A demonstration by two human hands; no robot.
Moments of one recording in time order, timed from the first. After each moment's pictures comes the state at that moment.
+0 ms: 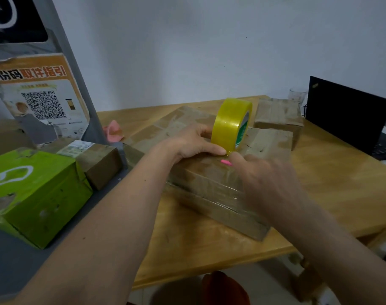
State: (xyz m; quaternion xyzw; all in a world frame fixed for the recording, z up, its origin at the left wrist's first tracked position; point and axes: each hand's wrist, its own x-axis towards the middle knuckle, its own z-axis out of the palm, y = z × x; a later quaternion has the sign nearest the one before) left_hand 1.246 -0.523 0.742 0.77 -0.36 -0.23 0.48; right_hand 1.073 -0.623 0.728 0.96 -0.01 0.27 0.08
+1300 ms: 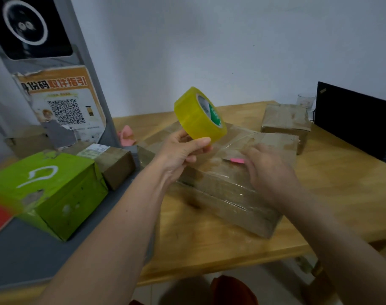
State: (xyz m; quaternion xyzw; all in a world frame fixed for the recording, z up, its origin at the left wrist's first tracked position) left_hand 1.205 -0.481 0.743 0.59 -0.18 -0.19 0.77; right_hand 1.091 -0.639 0.726 0.97 -0.10 0.21 -0.11
